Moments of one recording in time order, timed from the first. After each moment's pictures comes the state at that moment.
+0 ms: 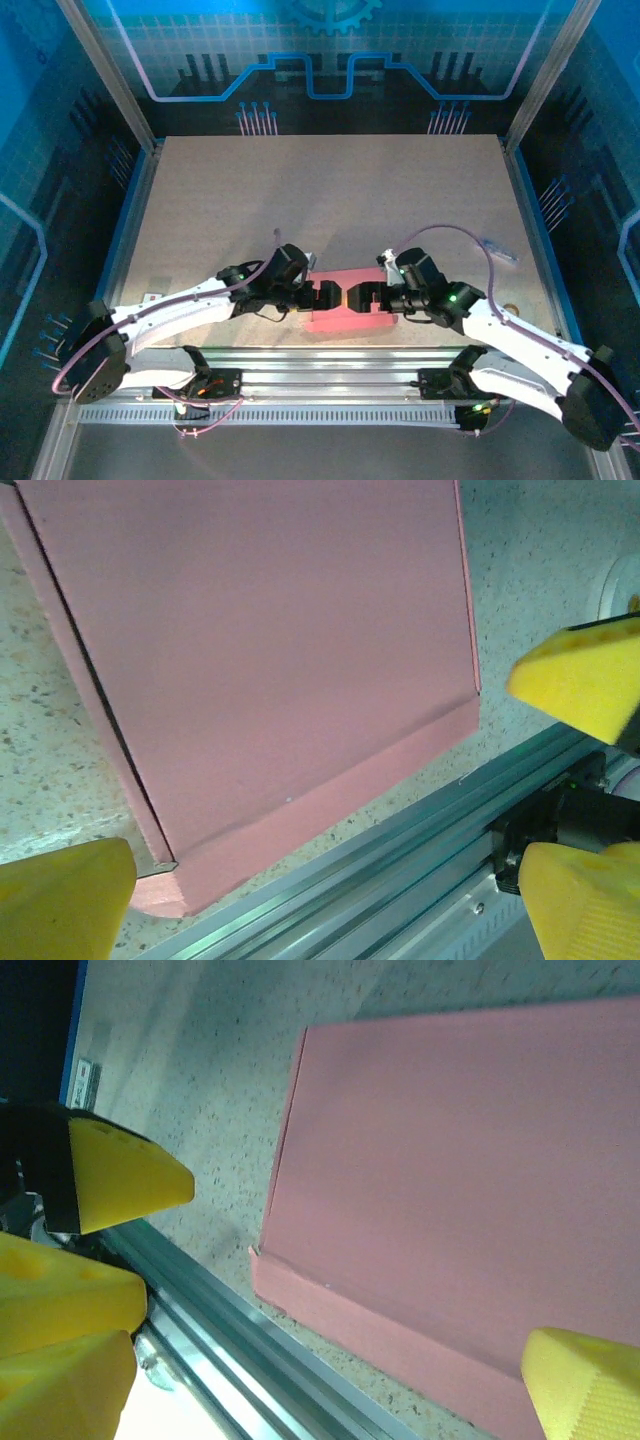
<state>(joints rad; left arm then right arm) -0.85 1.23 0.74 -0.41 0.22 -0.92 0.70 0.92 0.54 -0.38 -0.32 0.70</state>
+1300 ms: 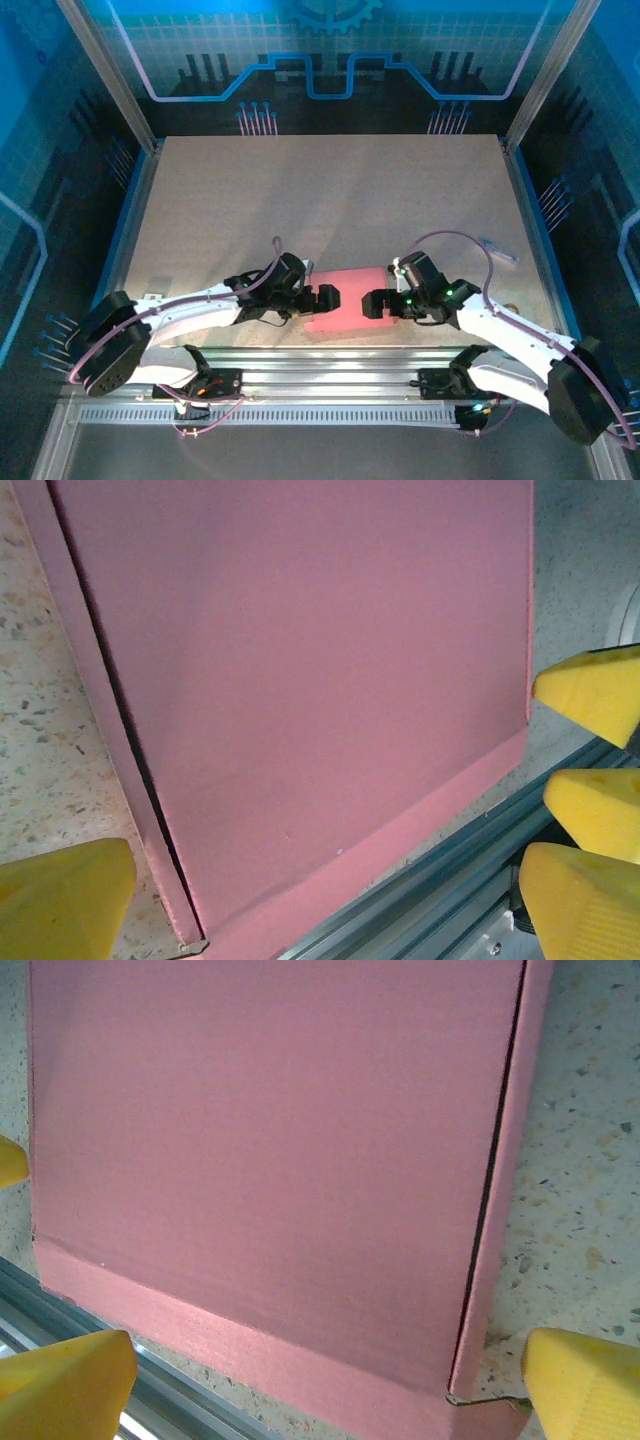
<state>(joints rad) -0.83 1.32 0.60 -0.16 0.26 -0.98 0.59 1.03 0.49 -0.49 -0.27 0.57</state>
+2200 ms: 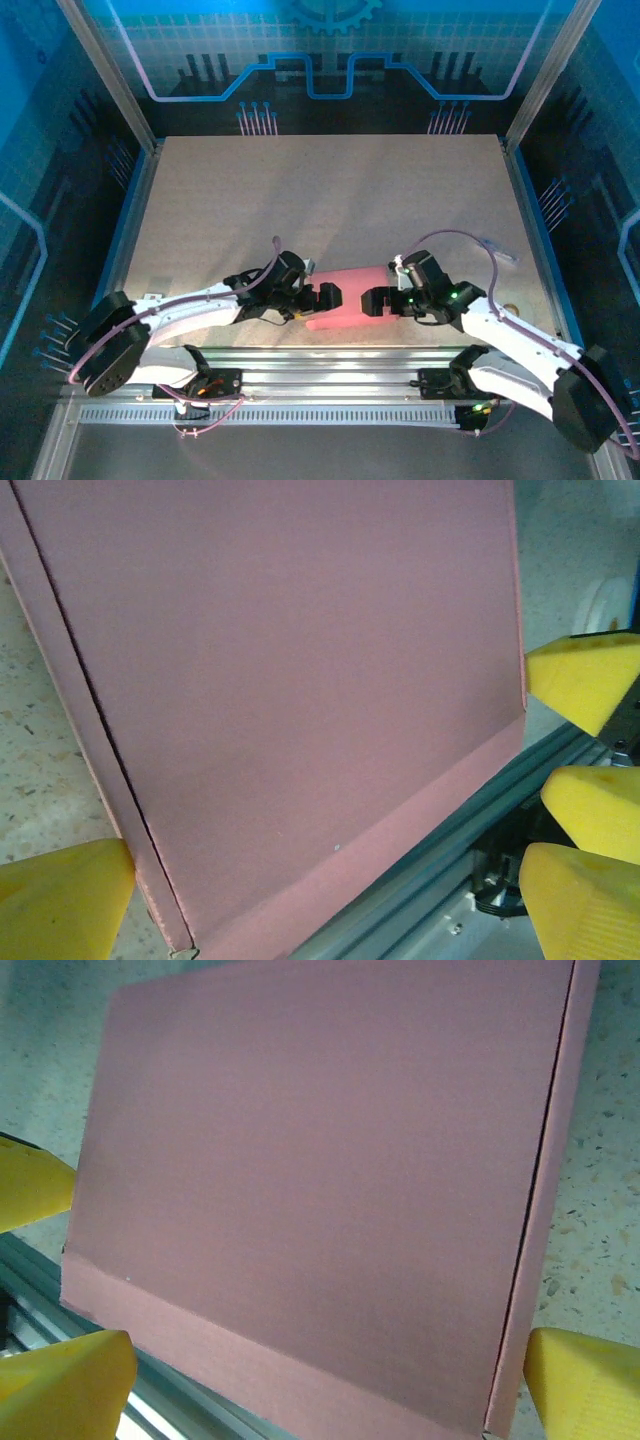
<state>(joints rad) -0.82 1.29 0.62 -0.16 0.31 -1.03 0.58 0.96 0.48 -0.47 -0.30 0.57</state>
